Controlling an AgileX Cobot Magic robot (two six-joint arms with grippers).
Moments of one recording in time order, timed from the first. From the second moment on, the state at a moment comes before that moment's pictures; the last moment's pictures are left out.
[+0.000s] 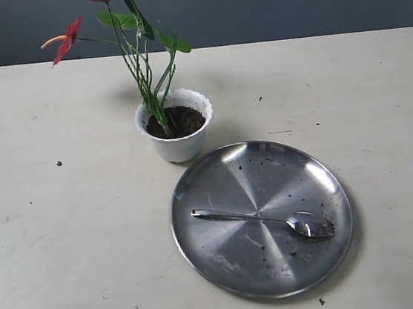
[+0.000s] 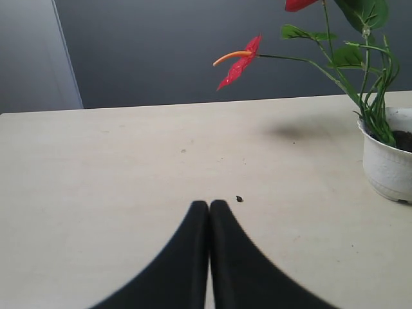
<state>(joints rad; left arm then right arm) -0.07 -0.01 0.00 0.08 0.25 -0.07 0.21 0.22 0.00 0.11 -0.20 -0.14</state>
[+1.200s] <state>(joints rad) -0.07 -0.01 0.00 0.08 0.25 -0.07 0.13 0.01 0.00 0.05 0.33 -0.14</state>
